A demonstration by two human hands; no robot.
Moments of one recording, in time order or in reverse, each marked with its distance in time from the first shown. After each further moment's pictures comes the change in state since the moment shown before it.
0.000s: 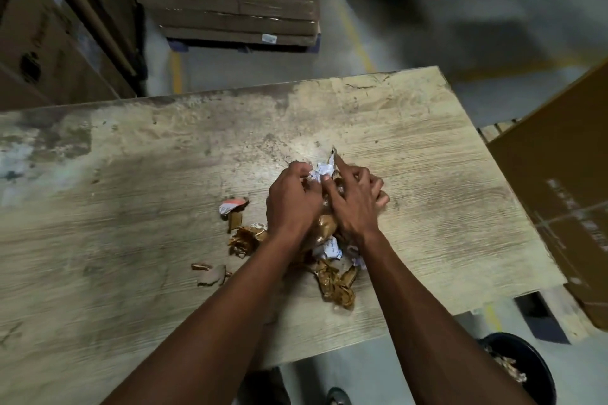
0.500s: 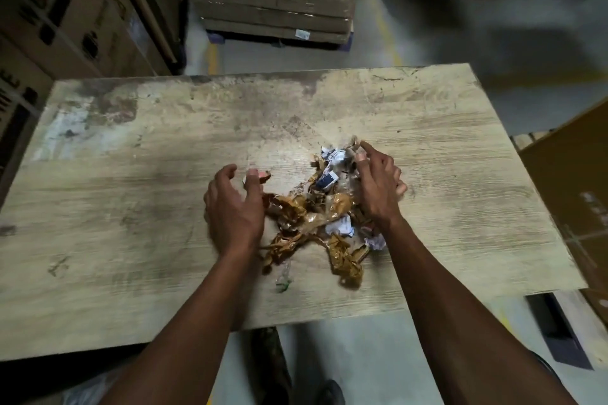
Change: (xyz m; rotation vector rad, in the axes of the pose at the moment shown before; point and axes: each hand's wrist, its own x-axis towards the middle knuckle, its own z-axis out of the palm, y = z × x) left_hand -0.054 -0.086 -0.070 -0.053 0.447 -0.163; right_hand -0.006 0.015 -0.006 0.252 0.014 -0.056
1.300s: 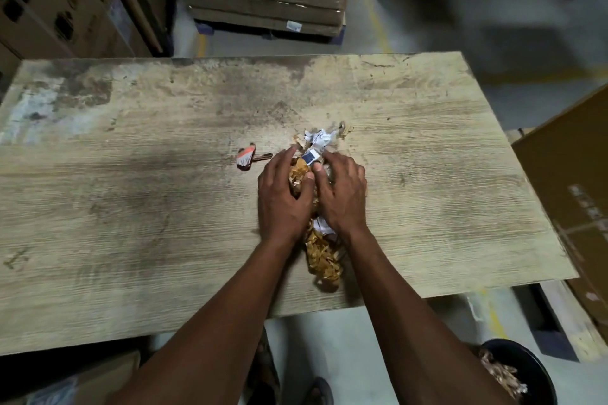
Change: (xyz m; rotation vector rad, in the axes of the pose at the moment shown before) left_hand -0.043 0.004 0.092 -0.107 -0.220 0.307; right_hand -0.034 0.010 0.046 -0.023 0.083 -0.256
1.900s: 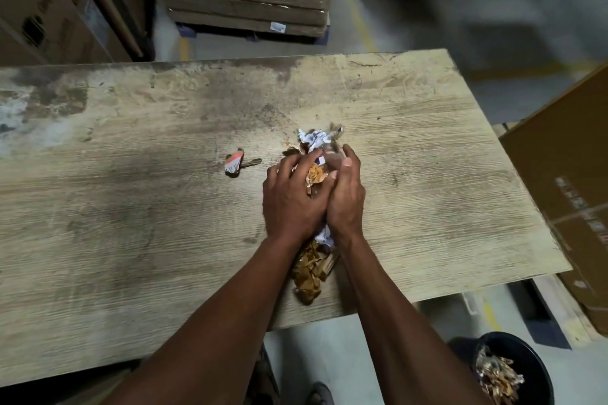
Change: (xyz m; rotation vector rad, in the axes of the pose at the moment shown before) left_hand 0.012 0.015 0.022 0.279 -0.104 0.117; right_hand -0.005 -0.016 -0.011 0.536 0.175 0.288
